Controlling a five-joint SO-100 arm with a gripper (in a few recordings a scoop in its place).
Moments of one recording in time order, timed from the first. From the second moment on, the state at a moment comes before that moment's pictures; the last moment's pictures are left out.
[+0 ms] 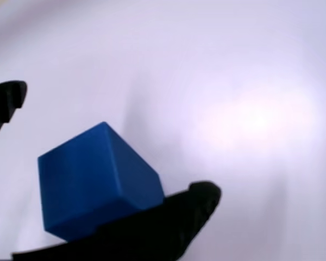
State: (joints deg) arm 48.5 88.6 120.7 5.8 -93.1
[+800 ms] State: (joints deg) arm 44.2 87.8 124.8 2.6 -105.9
